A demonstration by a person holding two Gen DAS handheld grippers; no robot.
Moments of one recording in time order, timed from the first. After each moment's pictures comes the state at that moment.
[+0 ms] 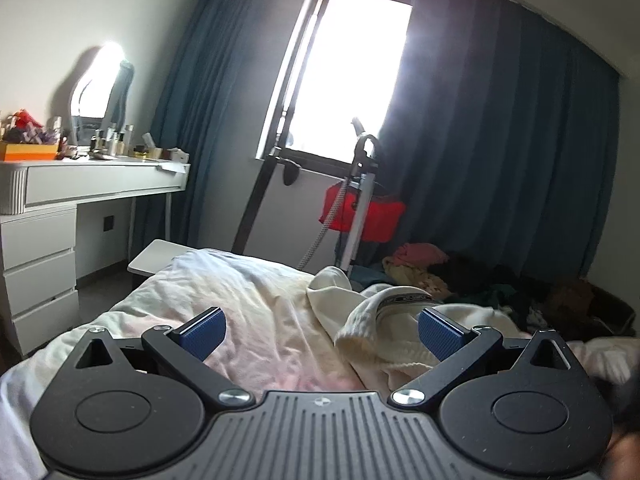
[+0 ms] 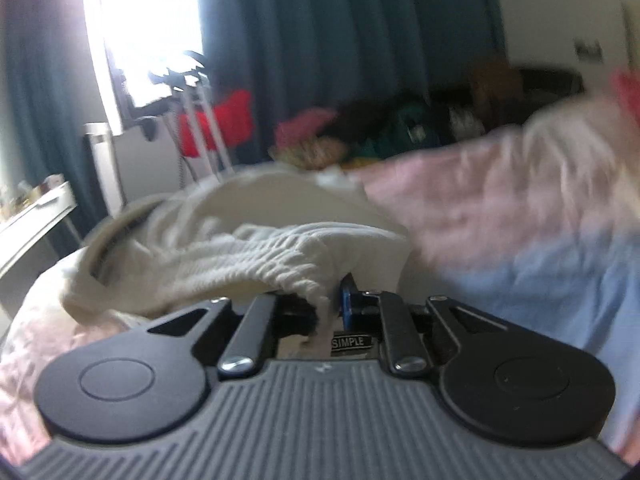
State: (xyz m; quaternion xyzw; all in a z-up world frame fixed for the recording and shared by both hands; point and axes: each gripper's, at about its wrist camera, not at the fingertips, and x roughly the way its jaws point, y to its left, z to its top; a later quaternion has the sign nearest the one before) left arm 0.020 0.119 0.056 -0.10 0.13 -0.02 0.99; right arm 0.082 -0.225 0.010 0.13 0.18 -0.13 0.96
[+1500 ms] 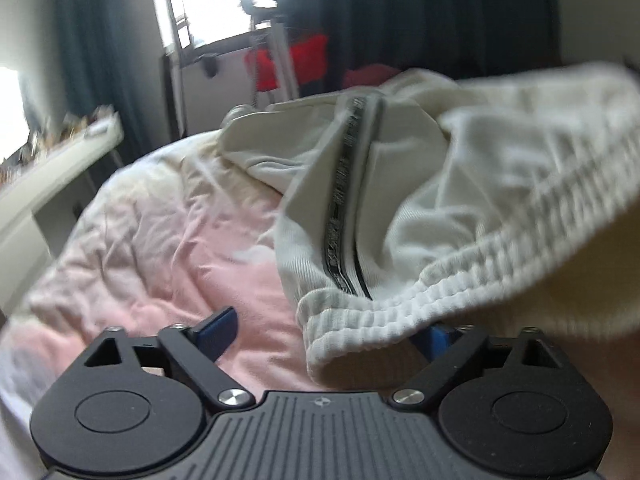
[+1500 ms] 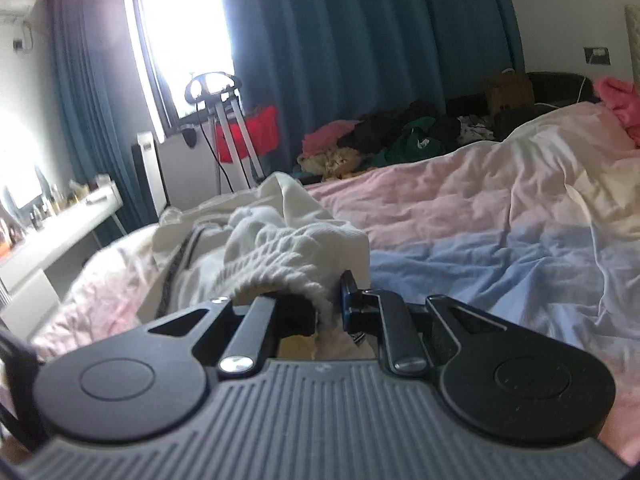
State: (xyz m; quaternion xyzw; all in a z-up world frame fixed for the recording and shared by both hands) left arm 0.069 -0.003 -0.070 0.09 0.31 -0.06 0.95; right arm -0.063 -0.296 0.007 0.14 0.19 -0.08 0.97
